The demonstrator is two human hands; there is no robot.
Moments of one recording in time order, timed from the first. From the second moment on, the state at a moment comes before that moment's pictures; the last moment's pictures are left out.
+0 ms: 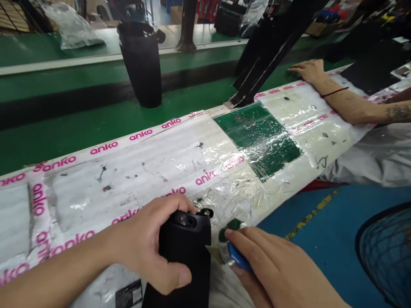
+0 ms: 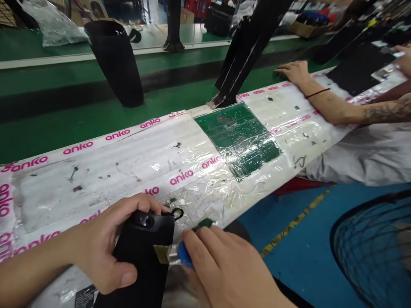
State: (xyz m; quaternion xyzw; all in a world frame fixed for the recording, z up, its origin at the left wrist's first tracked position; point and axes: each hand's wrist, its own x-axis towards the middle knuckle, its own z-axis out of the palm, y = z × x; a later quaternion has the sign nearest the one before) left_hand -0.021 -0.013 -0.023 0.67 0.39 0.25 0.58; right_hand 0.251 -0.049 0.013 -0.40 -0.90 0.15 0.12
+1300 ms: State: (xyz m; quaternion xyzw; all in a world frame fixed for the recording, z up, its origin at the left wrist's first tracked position) left_hand -0.016 -0.012 -0.015 0.65 0.40 0.22 0.60; right_hand 0.210 0.014 0.081 -0.33 -0.91 0.14 -0.22
